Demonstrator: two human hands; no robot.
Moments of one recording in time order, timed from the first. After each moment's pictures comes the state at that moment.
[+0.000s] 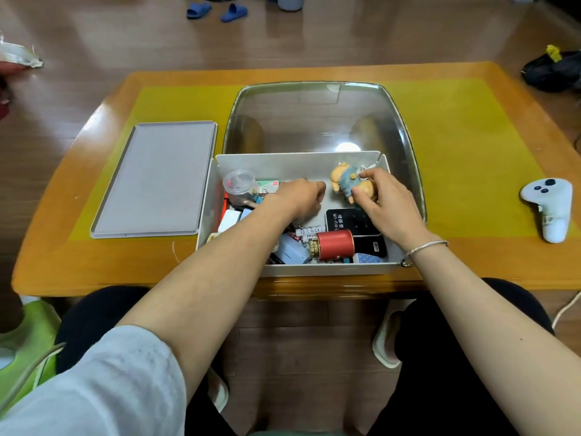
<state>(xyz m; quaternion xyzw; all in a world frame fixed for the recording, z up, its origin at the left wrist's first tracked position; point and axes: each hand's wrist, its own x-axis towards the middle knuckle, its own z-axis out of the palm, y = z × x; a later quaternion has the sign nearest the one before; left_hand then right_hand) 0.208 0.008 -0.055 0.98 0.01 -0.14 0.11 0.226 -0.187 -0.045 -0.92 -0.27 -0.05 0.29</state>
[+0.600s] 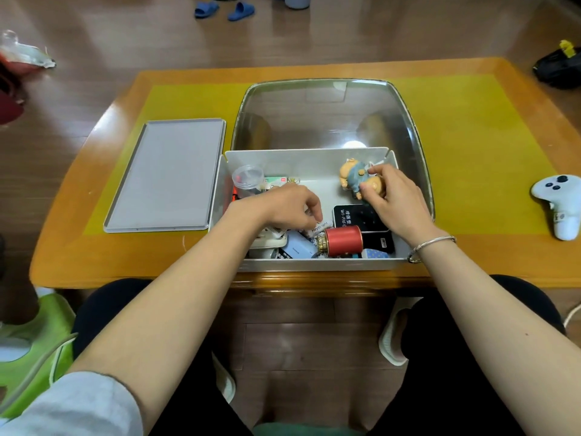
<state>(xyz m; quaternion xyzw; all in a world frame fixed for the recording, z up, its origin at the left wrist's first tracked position) 0.149 0.032 -0.016 0.95 -0.04 -0.19 0.25 0.223 -0.187 -0.043 -0.92 -0.27 -0.05 0.28</state>
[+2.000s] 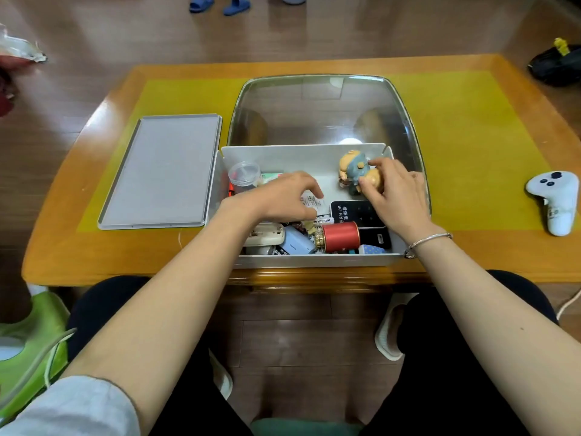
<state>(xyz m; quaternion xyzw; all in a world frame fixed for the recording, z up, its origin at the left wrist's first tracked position) 0.146 0.030 -0.010 0.96 -0.05 -0.12 0.24 0.223 -0.185 -0.044 -0.94 -0.25 -0.10 0.22</state>
